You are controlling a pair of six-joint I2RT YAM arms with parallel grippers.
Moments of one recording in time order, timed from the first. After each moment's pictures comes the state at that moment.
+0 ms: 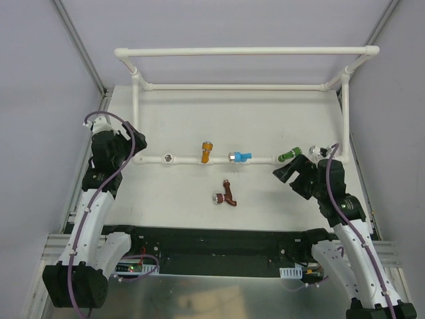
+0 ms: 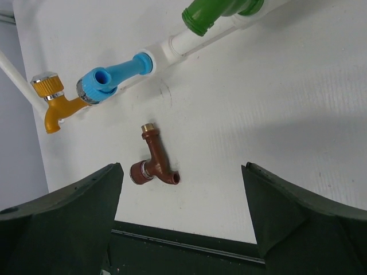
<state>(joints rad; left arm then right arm) 0.01 0.84 0.70 -0.24 -0.09 -0.51 0.20 0.60 0.64 -0.68 -0.15 0.77</state>
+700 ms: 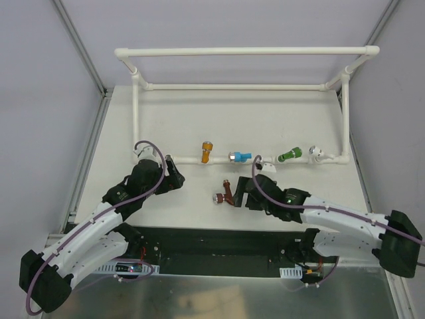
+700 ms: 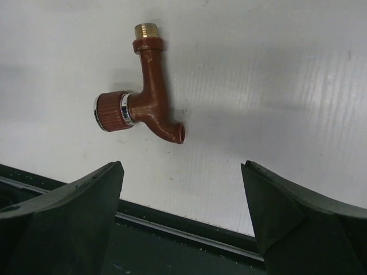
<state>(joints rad) -0.58 0.75 0.52 -0.45 -0.14 -0.76 1.03 0.97 0.59 -0.48 0.32 0.96</state>
